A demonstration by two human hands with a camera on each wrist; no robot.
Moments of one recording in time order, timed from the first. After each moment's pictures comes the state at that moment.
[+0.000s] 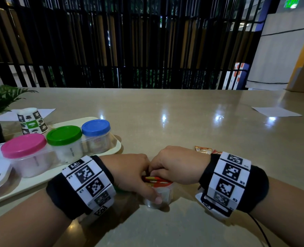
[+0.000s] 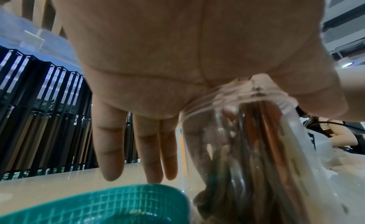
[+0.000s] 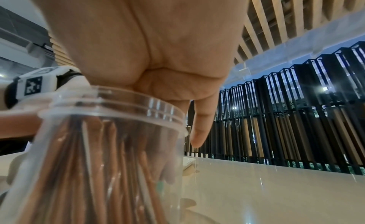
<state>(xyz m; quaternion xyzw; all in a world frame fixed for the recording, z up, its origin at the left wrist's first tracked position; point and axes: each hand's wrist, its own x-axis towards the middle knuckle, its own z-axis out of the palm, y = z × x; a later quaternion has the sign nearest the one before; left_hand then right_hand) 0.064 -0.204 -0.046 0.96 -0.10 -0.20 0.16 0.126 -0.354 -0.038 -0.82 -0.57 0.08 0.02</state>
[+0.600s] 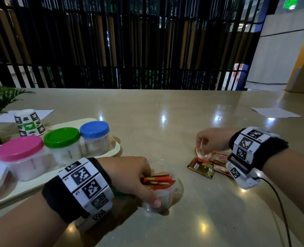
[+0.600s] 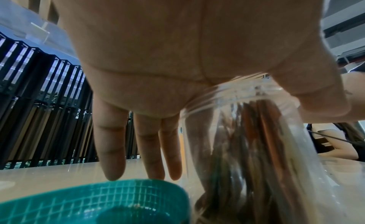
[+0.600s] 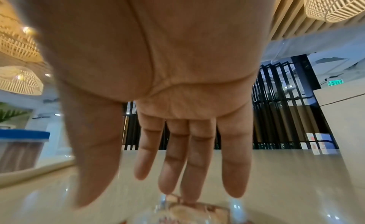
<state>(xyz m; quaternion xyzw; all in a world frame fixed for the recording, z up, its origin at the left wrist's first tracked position) 0.068 -0.199 -0.046 0.96 -0.09 -0.23 0.13 0.238 -0.421 -0.031 -0.95 -0.27 0.17 0.03</state>
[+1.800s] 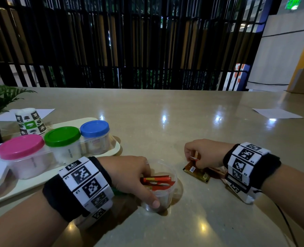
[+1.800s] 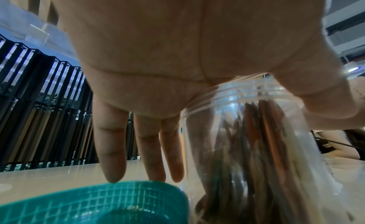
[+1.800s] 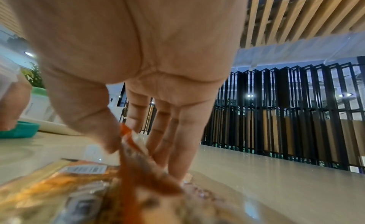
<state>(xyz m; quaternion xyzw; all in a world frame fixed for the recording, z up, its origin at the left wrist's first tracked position) 0.068 -0.200 -0.046 0.96 -0.09 -0.22 0.12 0.212 -0.412 -0.054 -0.93 -0.35 0.14 0.01</state>
